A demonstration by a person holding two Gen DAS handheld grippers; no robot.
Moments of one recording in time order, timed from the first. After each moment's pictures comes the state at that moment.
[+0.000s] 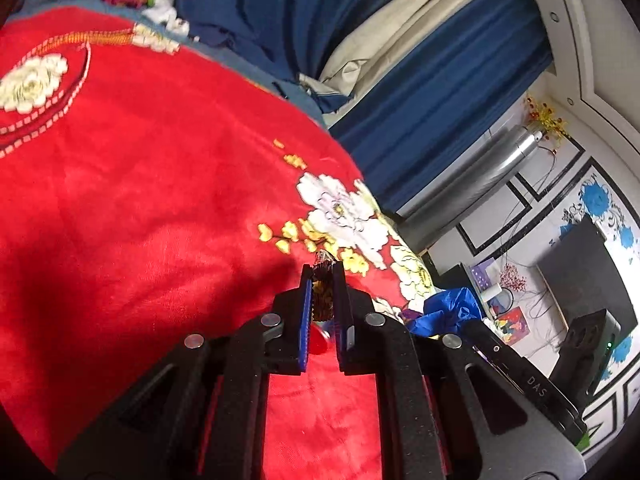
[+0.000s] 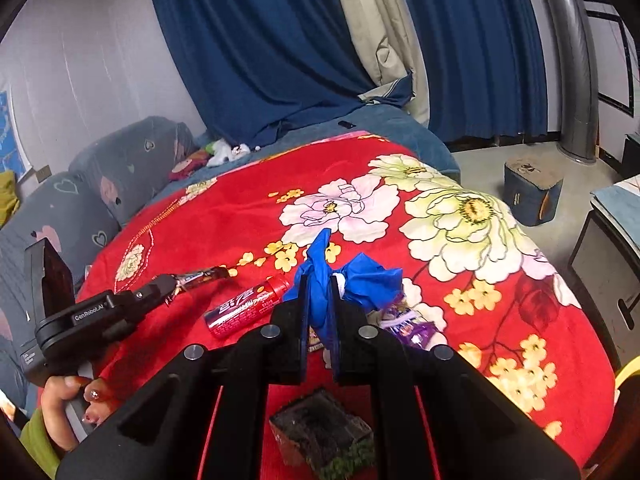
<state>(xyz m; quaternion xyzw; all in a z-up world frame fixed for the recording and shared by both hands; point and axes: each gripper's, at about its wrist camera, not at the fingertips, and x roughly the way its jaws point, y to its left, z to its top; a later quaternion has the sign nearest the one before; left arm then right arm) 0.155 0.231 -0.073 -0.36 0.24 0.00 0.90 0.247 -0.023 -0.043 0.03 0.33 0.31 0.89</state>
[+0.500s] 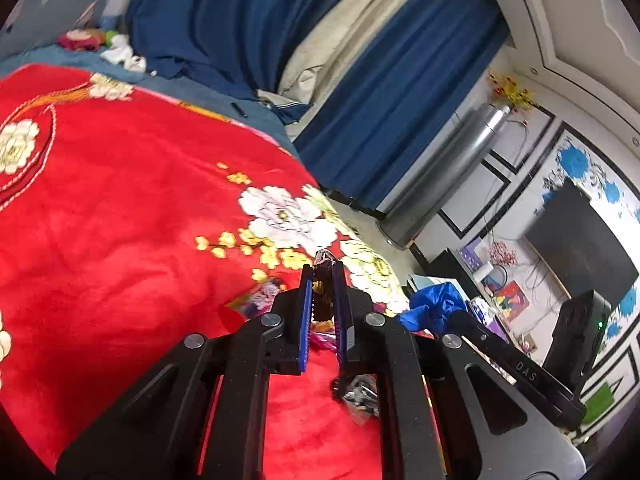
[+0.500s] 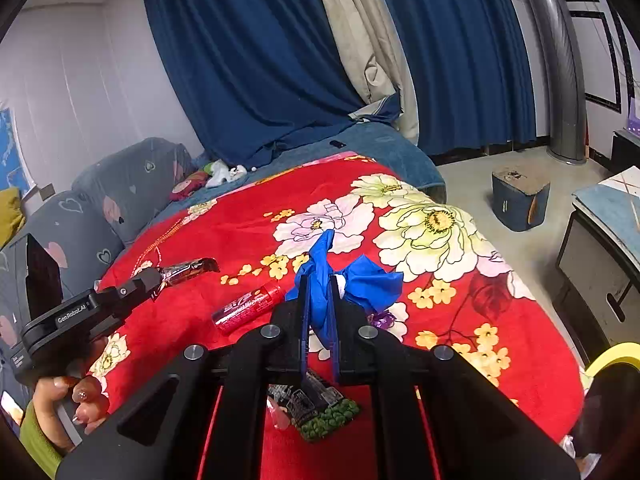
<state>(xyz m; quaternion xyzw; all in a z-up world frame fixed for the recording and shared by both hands) 0.139 0.182 -0.026 -0.29 0.22 -0.04 0.93 0.220 -0.067 -0.017 0.06 0.31 0.30 0.90</state>
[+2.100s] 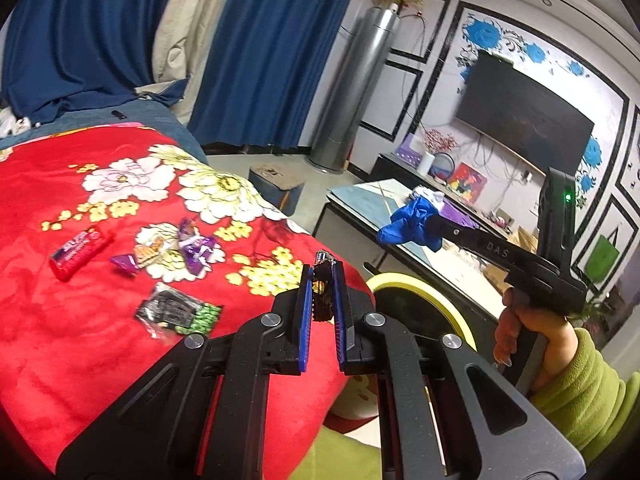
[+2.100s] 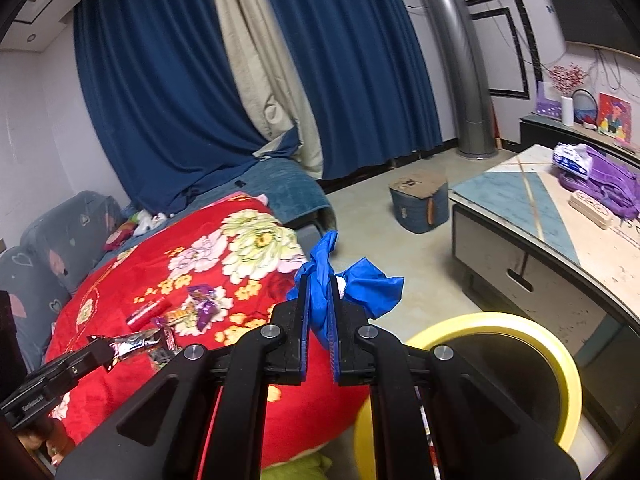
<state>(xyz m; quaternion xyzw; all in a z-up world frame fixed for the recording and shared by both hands) 0.117 -0.016 -0.024 -0.12 0.27 -0.19 0.93 0.179 -0.265 -0.015 0.10 0.28 0.15 0.94</state>
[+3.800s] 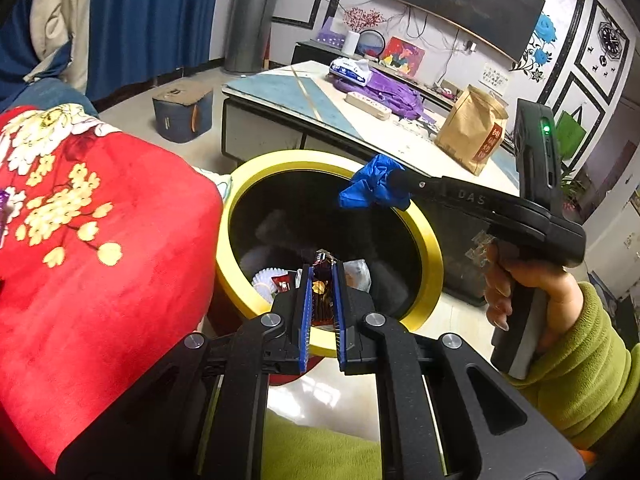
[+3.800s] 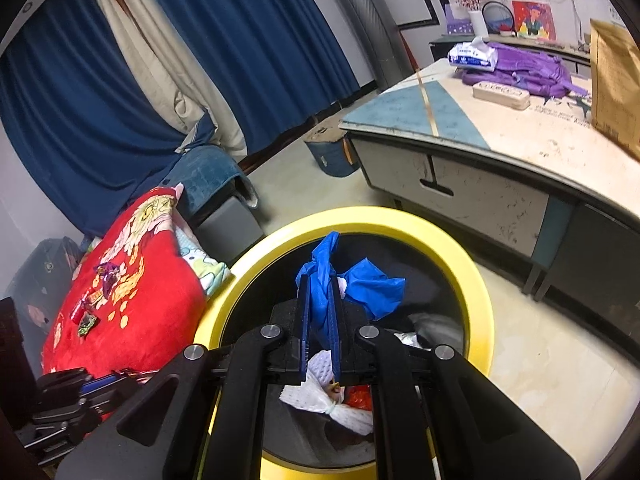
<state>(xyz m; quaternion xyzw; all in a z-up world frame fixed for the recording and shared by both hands) 0.151 -0.199 -0.108 0.01 0.41 -0.32 0.85 0.142 -0.420 -0.124 0.21 0.36 0.05 0.91</state>
